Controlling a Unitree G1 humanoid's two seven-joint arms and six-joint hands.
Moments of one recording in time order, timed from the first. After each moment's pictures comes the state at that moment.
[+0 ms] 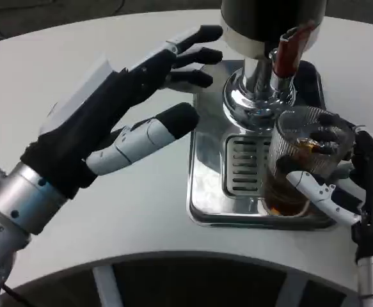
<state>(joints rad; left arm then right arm) -0.35 0.45 0.11 -0.32 -0.03 -0.18 -0.46 -0.15 -0.06 -0.03 0.00 -0.30 -0.27 -0.33</state>
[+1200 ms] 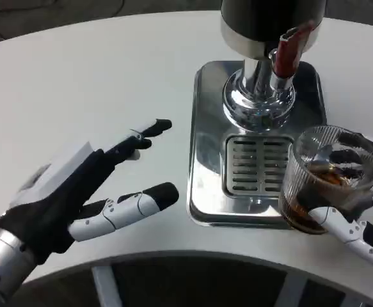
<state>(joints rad) -0.07 0.53 0.13 -0.41 0.21 -0.11 -0.42 0.13 -0.07 -0.04 -0.32 -0.26 -0.30 -0.21</state>
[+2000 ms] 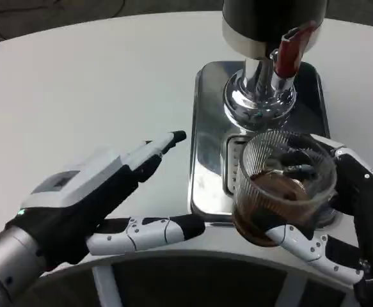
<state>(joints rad) -0.07 0.64 0.07 -0.58 0.32 0.04 -0.52 0.20 -0.05 0.09 -0.42 -0.30 -0.34 -0.15</state>
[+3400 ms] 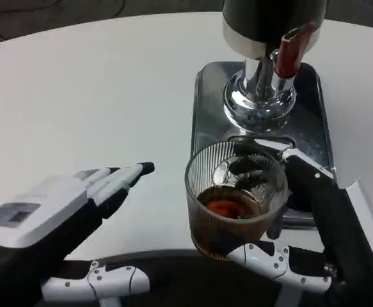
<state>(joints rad) 0.20 0.73 0.30 -0.77 0.32 0.02 -0.59 0.18 -0.09 0.17 -0.47 -0.32 -0.34 -0.03</state>
